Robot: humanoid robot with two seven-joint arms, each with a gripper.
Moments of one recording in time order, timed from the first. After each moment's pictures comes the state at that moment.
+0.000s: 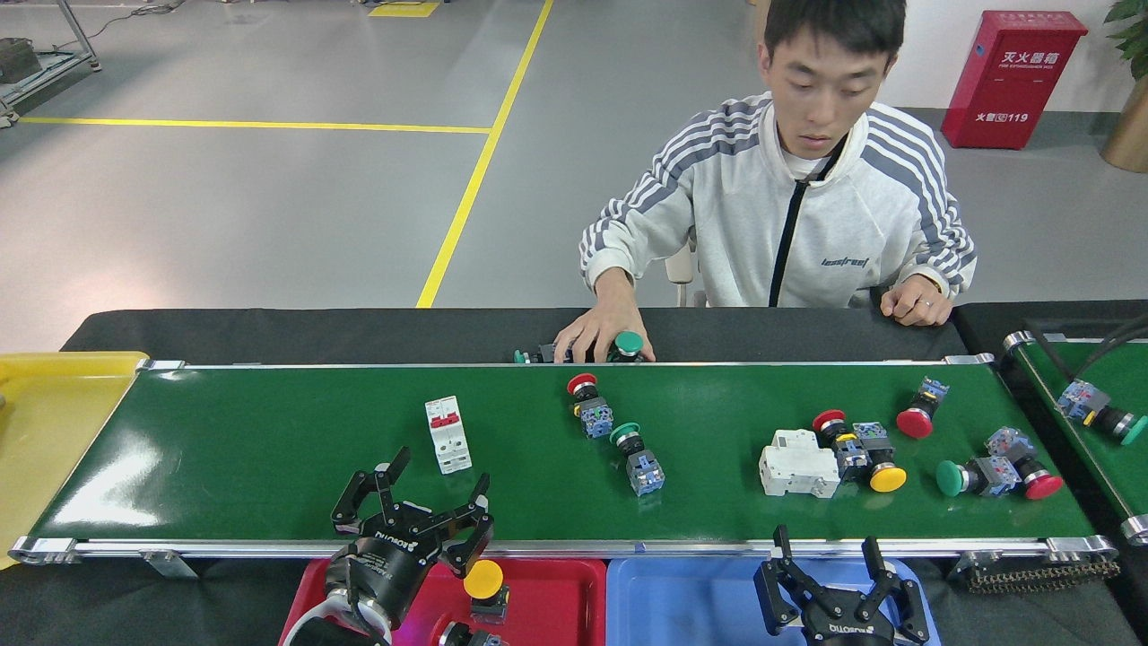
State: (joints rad) left arm -0.10 -0.06 -0.02 -1.45 -1.72 -0.28 -0.09; right arm 0.15 0.11 0.07 -1.65 1.41 0.15 0.00
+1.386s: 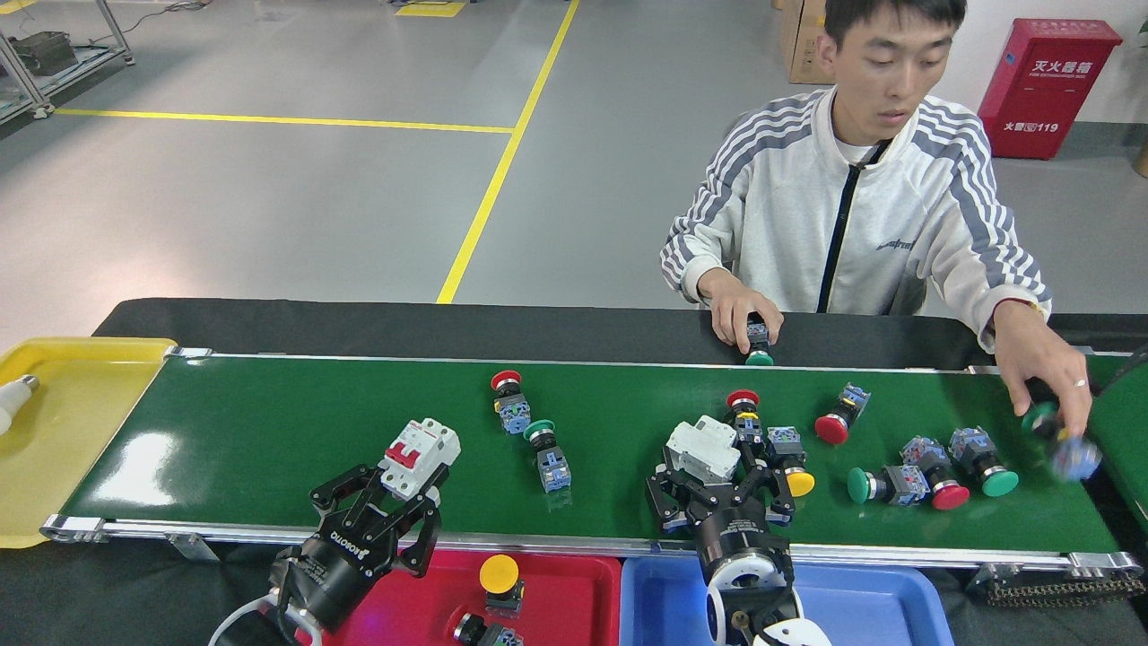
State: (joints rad) left arm 0.01 0.09 0.07 -1.61 -1.60 -0.68 0.06; right arm -0.24 0.12 0.33 -1.25 1.42 0.29 0.10
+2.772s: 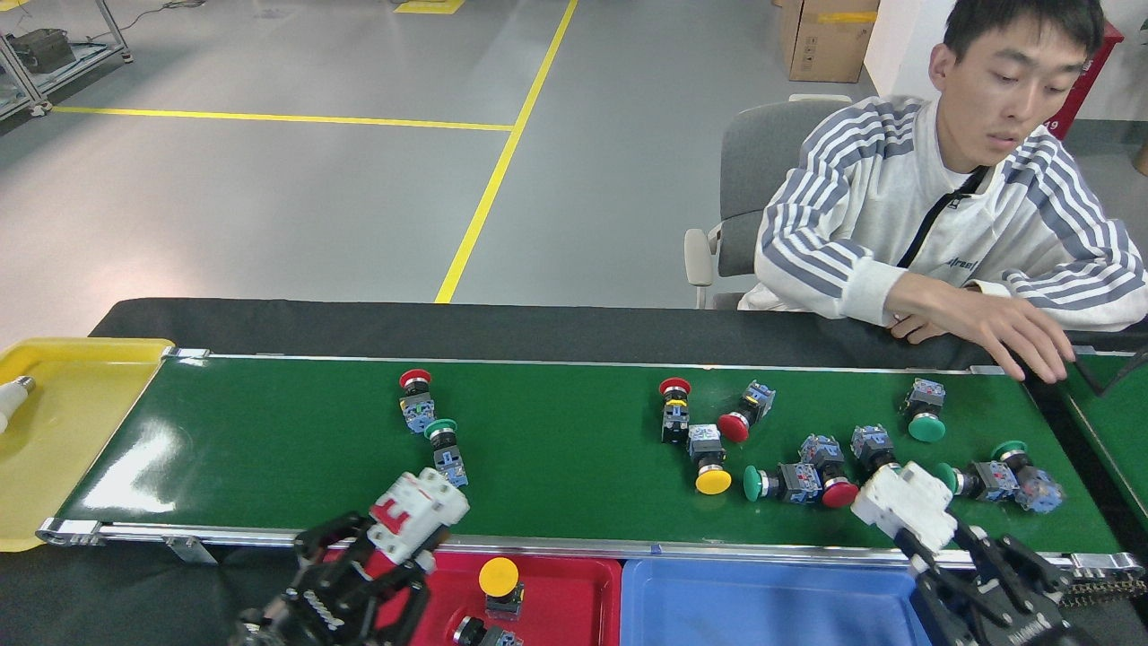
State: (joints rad) left arm 0.13 0.06 -0.14 -1.76 -1.55 -0.78 0.03; right arm 0.36 -0.25 -0.34 -1.68 1.08 -0.74 -0.01
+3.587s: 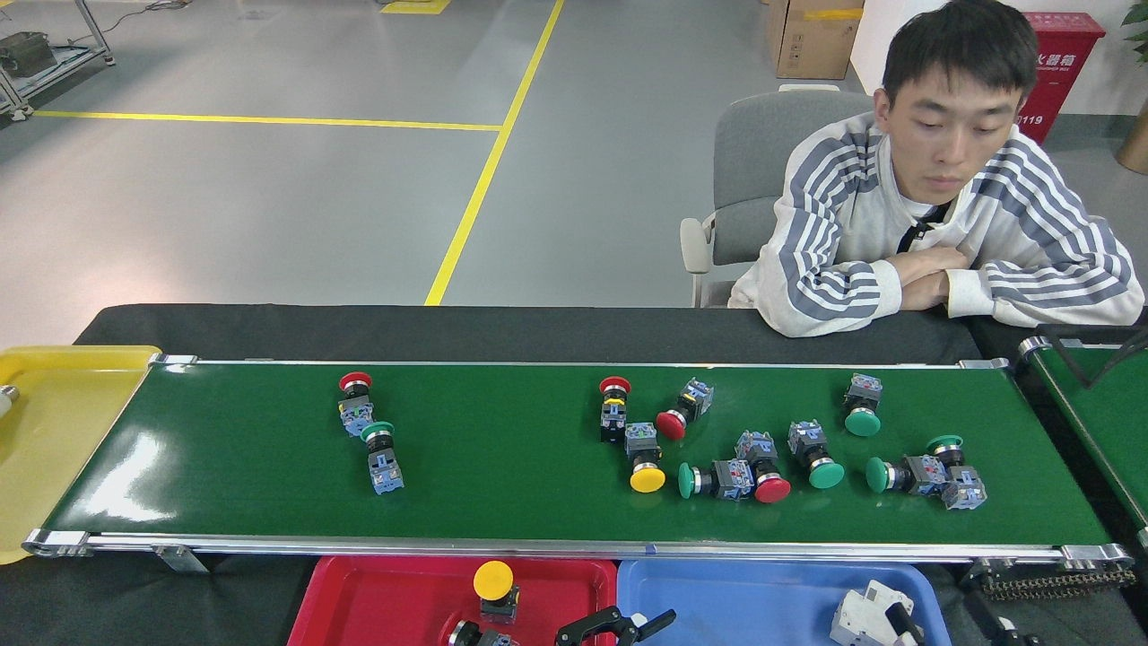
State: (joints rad) left arm 0.15 -0.04 -0.38 -1.76 -1.73 -0.52 -0.03; right arm 0.31 0.02 -0.36 -1.72 1.22 -0.34 0.03
